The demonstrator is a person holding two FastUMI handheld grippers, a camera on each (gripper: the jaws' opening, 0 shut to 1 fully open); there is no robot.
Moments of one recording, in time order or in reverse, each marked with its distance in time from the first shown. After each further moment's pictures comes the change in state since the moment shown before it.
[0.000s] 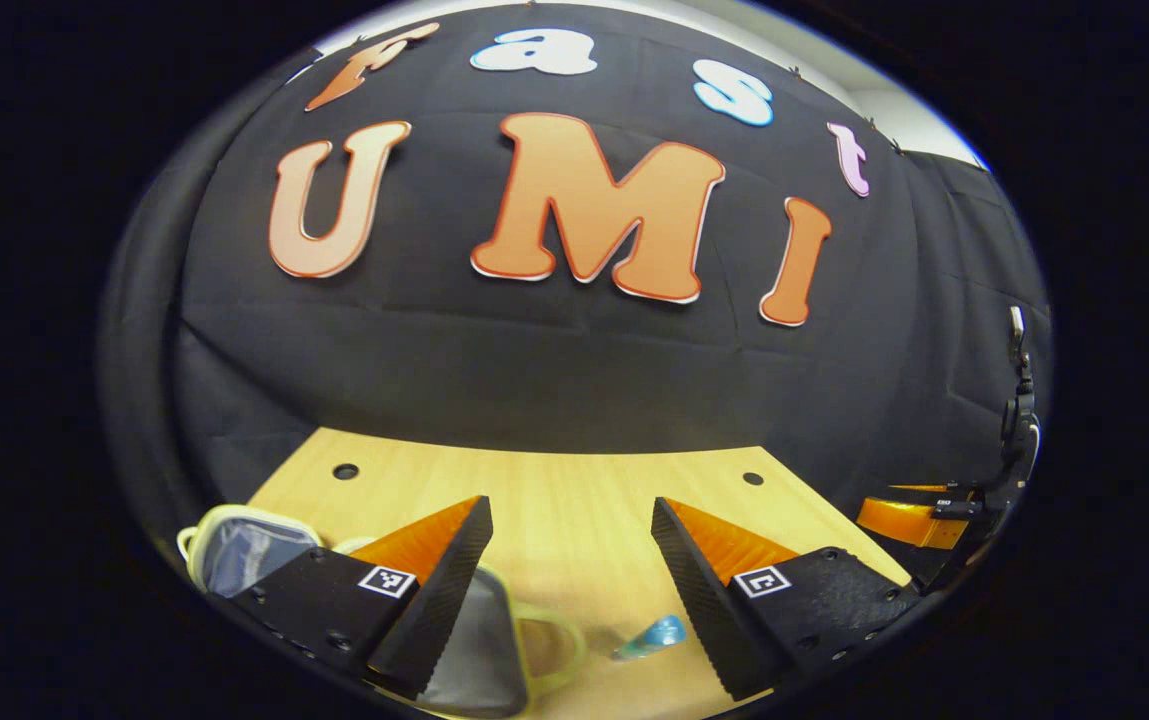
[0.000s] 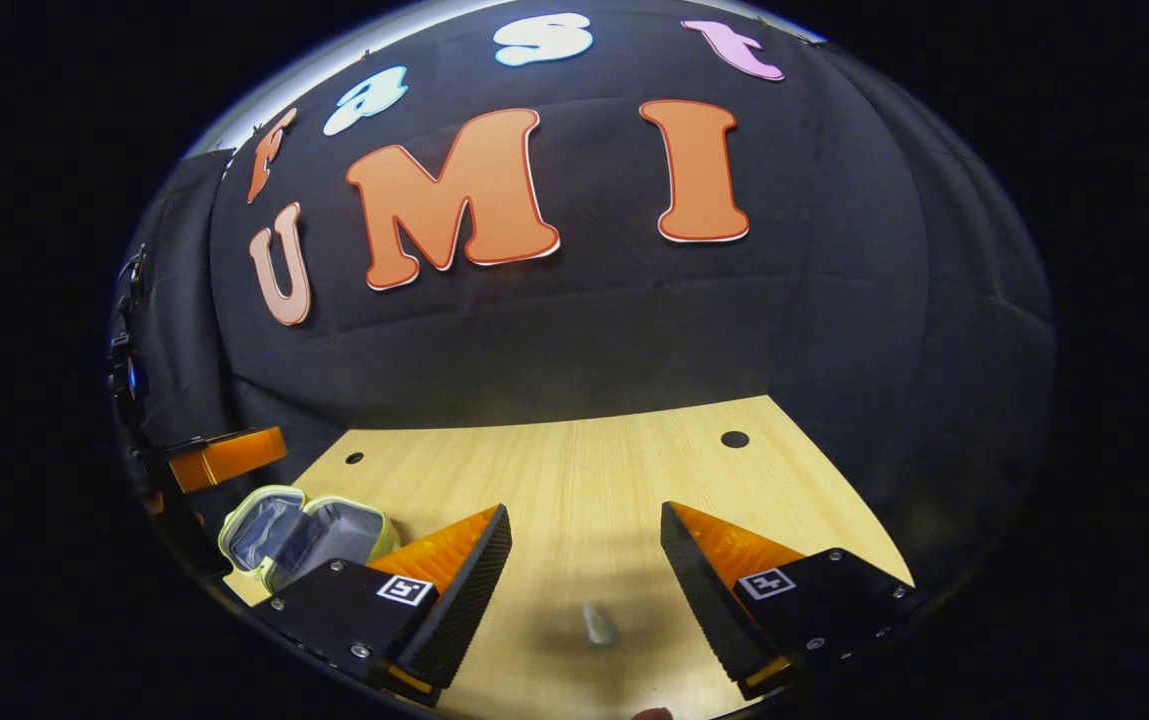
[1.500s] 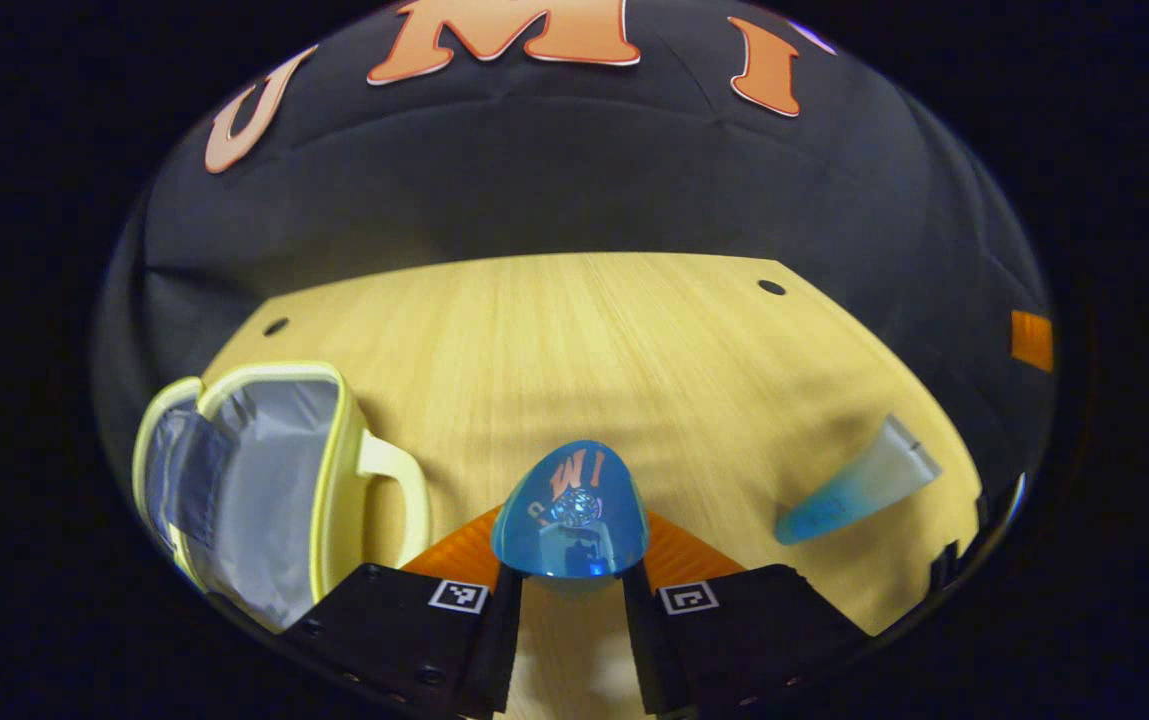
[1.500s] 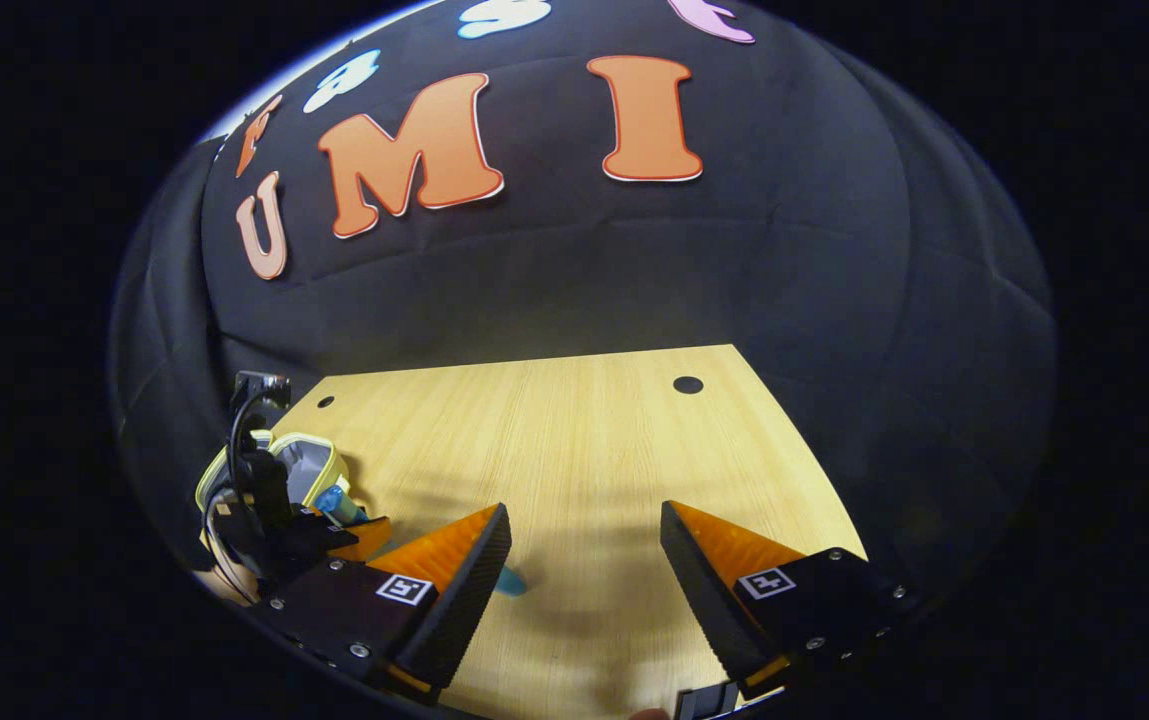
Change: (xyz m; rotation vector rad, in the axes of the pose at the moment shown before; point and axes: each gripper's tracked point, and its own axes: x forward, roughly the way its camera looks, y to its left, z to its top) left arm 0.068 -0.081 -0.244 0.051 0.459 0.008; right arm -0.010 -0.073 -0.055 -0.039 0.135 0.002
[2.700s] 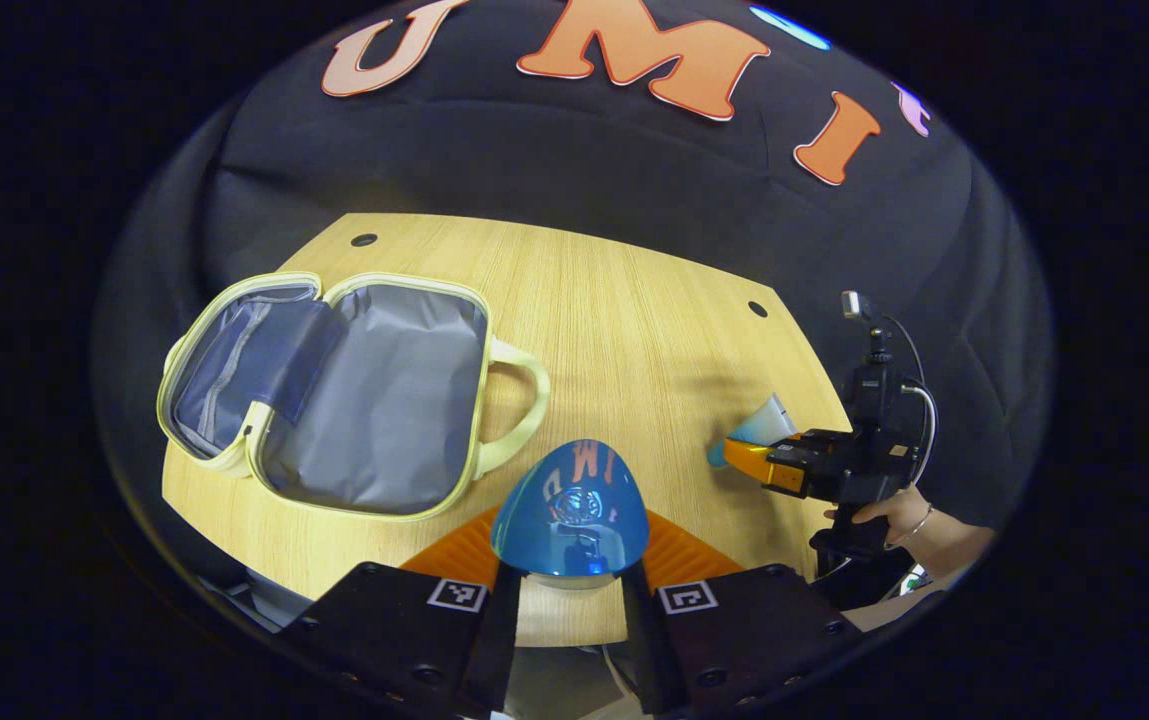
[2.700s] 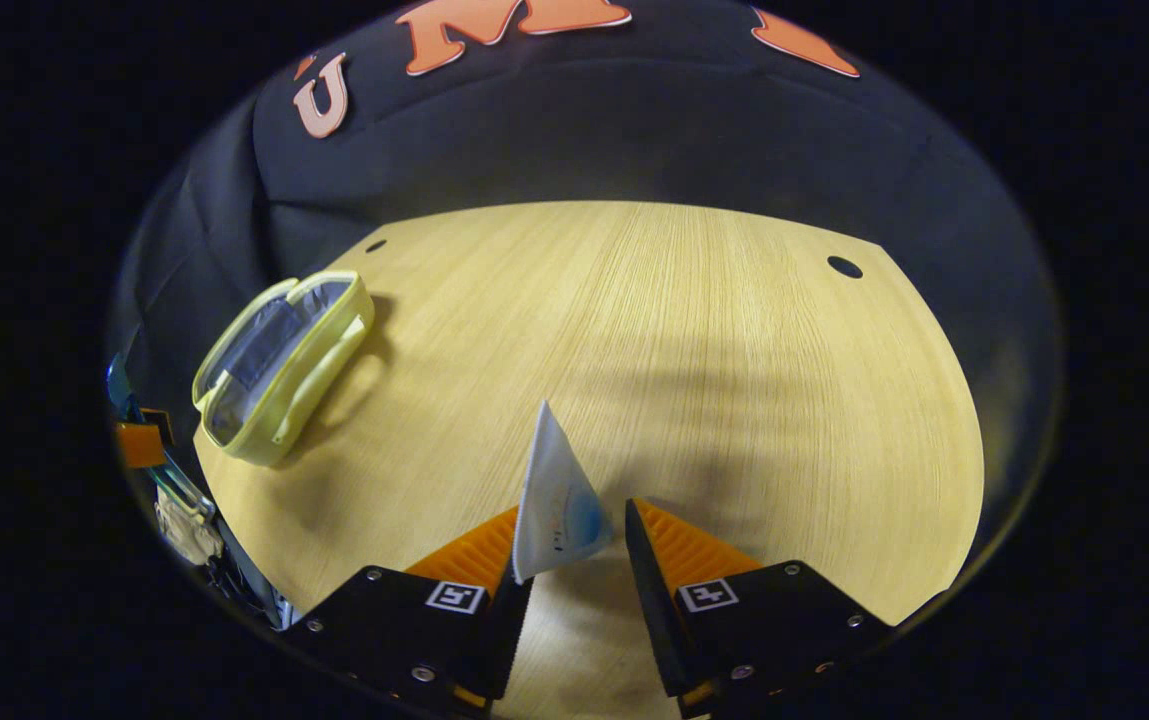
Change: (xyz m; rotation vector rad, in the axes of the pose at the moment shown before) left arm -0.189 0.053 -0.025 -0.219 0.097 0.000; right arm 0.094 0.071 -0.155 -0.187 0.429 0.197
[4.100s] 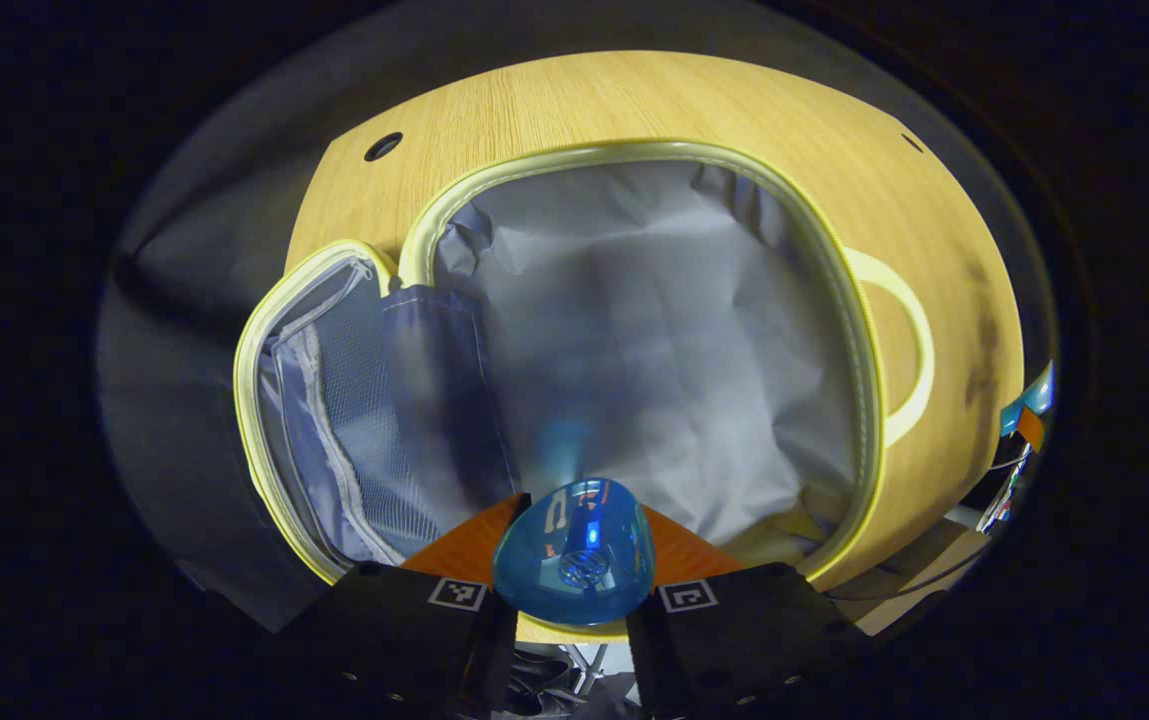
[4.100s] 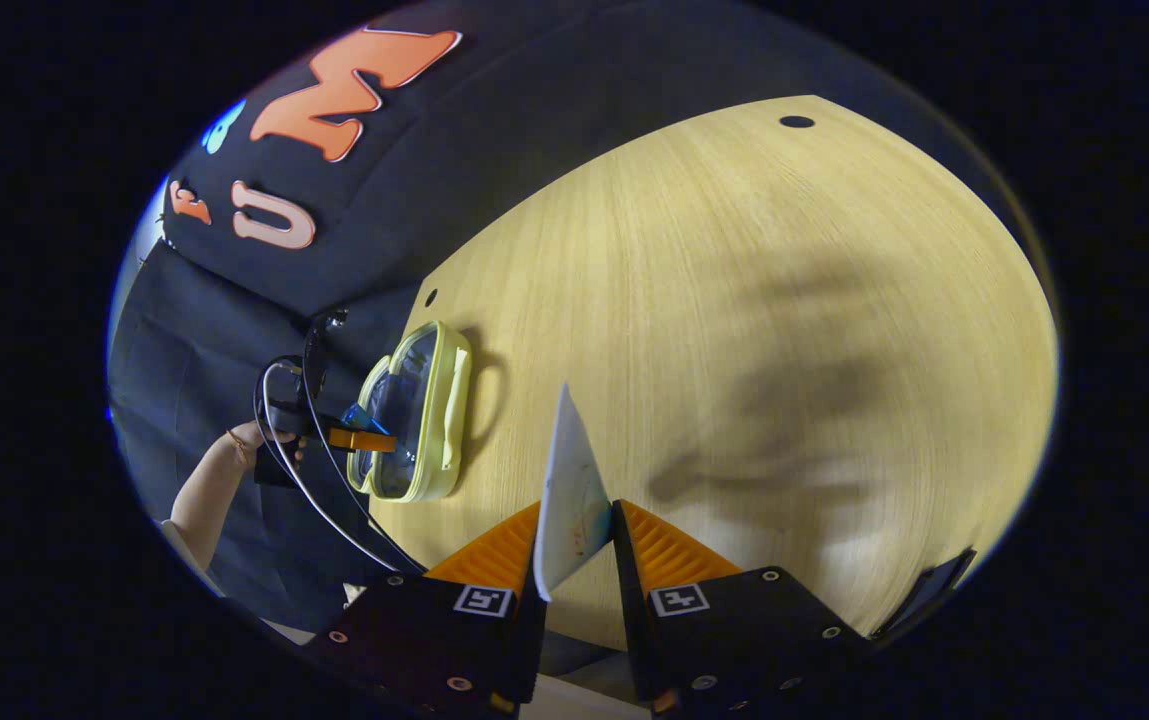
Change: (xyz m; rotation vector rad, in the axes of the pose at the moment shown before) left arm 0.112 0.244 0.037 0.313 0.670 0.304; right arm -0.085 0.052 -0.025 0.513 0.082 0.312
